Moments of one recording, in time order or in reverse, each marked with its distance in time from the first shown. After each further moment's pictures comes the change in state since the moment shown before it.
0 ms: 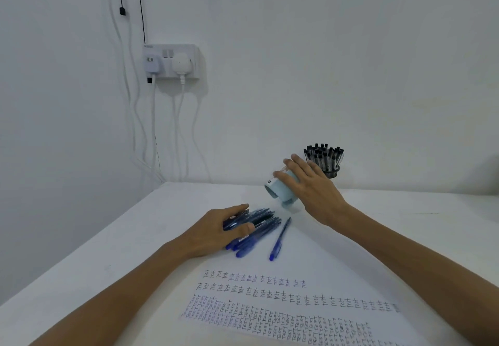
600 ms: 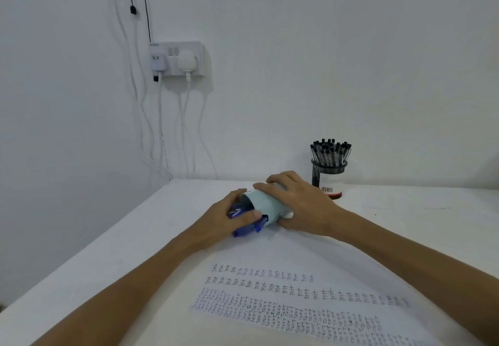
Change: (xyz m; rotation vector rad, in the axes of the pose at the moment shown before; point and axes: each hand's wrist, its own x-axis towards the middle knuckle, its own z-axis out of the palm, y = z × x) left_hand 0.001 0.004 -0.001 -0.316 0.090 -0.057; right_hand -0.004 -0.048 -0.029 0.408 -0.065 -0.105
